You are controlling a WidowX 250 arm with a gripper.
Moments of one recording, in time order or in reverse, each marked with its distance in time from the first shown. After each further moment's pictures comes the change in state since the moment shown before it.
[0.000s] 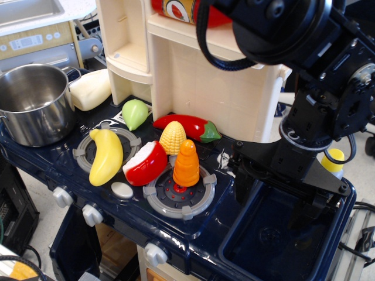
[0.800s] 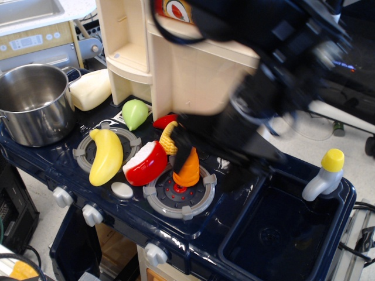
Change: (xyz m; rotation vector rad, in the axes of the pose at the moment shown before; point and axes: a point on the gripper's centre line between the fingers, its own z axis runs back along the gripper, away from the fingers) arm -0.008 0.070 0.020 0.246 -0.011 0.229
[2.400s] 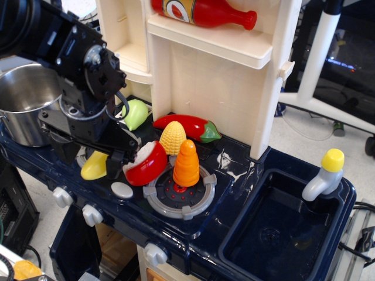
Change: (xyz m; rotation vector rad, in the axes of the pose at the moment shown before) arm 0.012 0.110 -0.074 -0.144 -0.129 -0.025
